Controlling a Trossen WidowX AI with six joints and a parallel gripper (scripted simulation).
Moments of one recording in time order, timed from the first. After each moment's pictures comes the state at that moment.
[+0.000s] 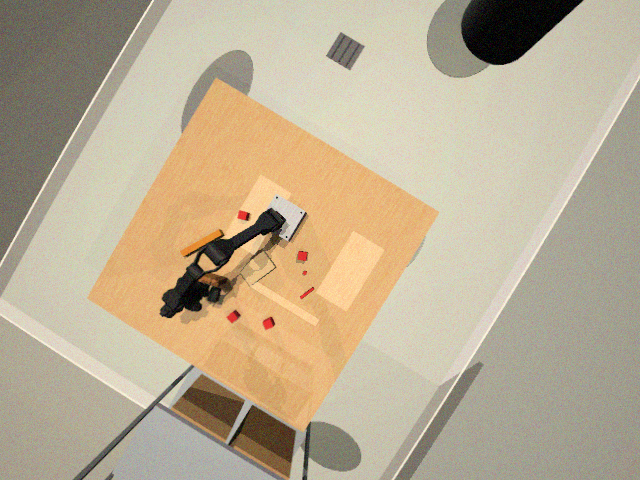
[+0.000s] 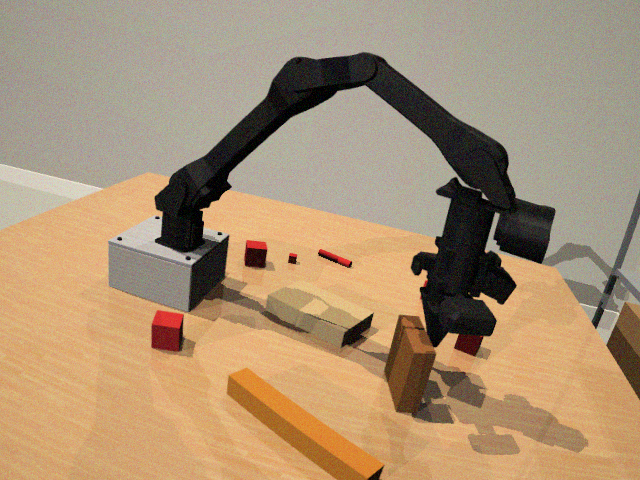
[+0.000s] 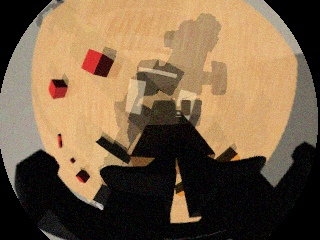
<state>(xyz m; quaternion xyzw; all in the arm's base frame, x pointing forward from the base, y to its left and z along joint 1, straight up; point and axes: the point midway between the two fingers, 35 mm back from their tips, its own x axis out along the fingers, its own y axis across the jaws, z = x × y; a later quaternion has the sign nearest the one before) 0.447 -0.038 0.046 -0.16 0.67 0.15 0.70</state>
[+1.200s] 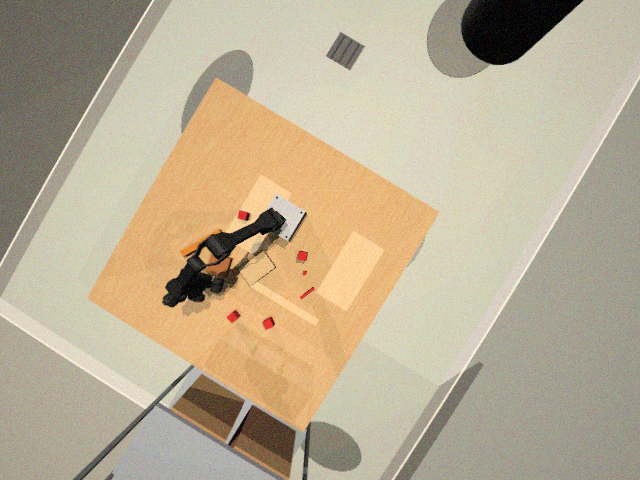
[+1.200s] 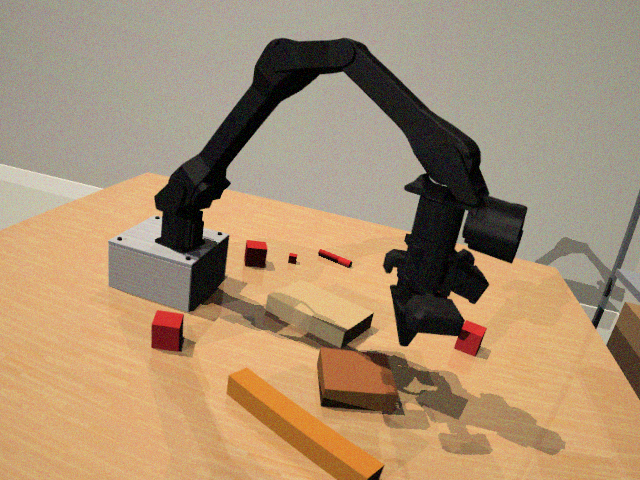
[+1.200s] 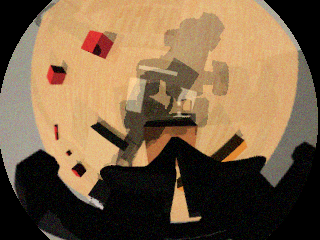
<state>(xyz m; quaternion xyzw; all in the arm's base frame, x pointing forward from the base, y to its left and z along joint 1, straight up) 0.410 -0.056 0.041 -0.16 0.68 0.15 0.70</state>
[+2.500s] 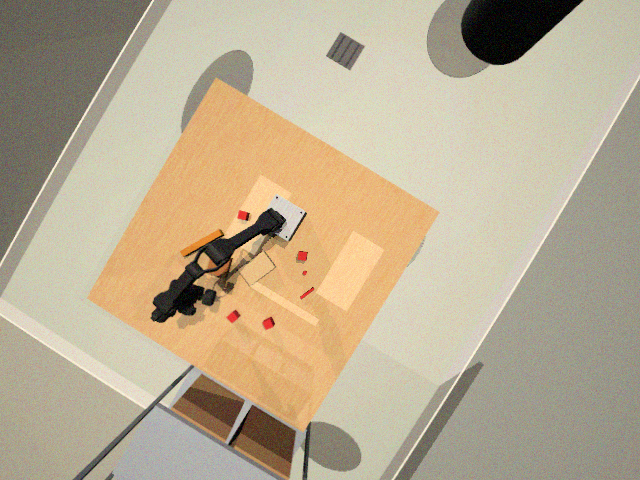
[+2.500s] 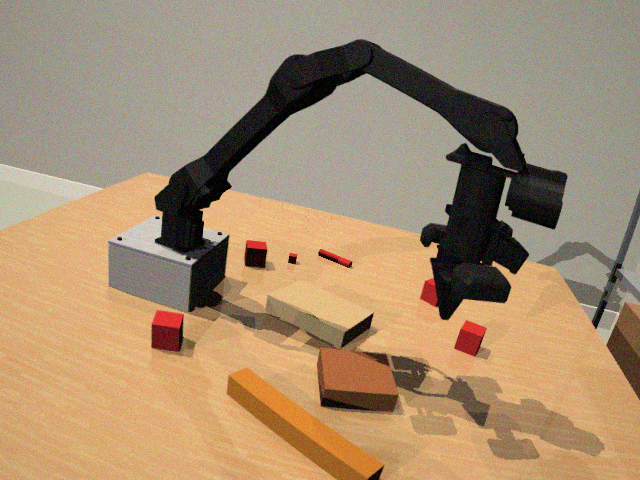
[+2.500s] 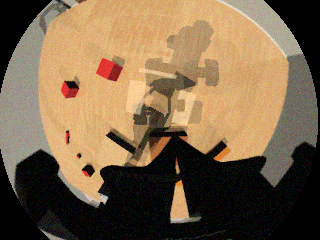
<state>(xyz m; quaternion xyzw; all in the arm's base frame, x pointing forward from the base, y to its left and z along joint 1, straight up) 0.448 -0.038 0.088 -0.16 0.67 0.15 0.70</state>
